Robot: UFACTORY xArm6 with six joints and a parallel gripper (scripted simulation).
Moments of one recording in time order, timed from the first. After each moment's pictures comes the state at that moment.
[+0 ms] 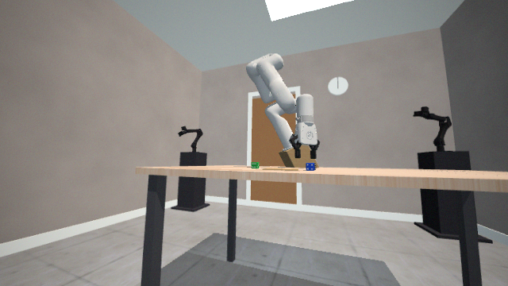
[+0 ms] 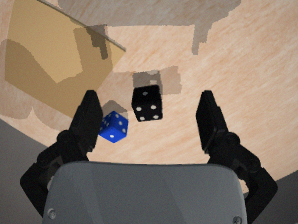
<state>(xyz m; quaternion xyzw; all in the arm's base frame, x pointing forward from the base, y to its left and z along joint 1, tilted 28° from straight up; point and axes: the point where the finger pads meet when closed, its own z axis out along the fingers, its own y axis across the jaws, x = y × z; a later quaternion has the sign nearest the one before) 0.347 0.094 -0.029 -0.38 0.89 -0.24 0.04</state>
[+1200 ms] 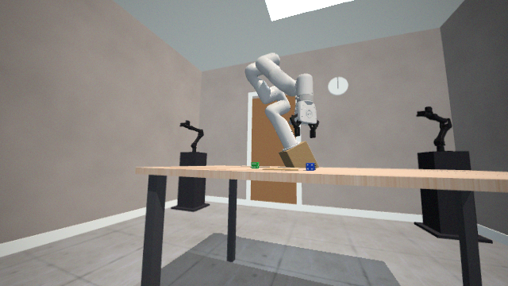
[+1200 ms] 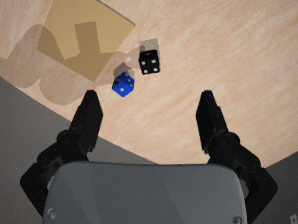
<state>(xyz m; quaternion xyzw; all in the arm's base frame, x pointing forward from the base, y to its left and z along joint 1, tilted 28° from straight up) 0.321 0.133 0.059 -0.38 0.89 -0.24 0.04</state>
